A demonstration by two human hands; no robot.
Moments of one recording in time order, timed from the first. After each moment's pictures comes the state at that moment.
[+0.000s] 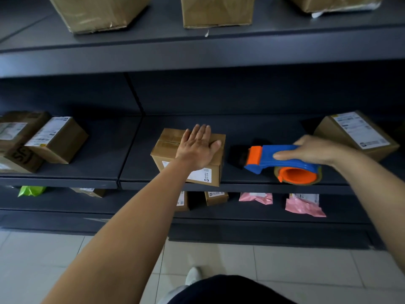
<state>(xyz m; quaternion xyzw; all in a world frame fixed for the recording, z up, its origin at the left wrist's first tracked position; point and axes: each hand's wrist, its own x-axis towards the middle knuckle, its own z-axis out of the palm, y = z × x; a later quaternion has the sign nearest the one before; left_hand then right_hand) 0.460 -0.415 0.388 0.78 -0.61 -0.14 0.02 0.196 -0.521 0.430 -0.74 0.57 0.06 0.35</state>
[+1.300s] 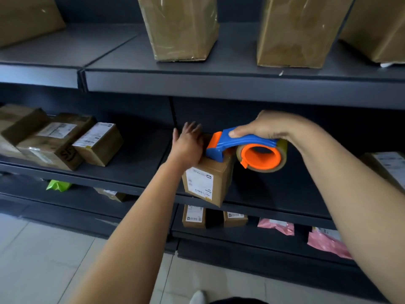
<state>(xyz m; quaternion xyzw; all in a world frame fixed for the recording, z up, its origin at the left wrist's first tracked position) 0.560 -0.381 0.430 0.83 -0.52 -0.08 0.18 0.383 -0.473 0.538 -0.84 0.47 0.02 0.28</state>
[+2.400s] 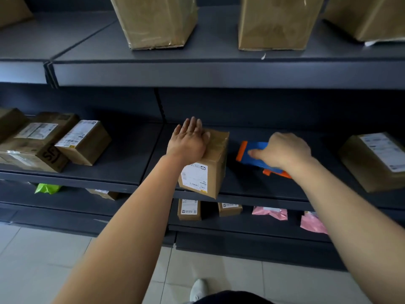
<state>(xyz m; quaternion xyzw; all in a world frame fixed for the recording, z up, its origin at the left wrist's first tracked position) 0.532 -0.391 0.435 0.83 -0.55 -0.10 0.05 0.332 -0.463 0.468 -0.80 0.58 0.04 0.10</state>
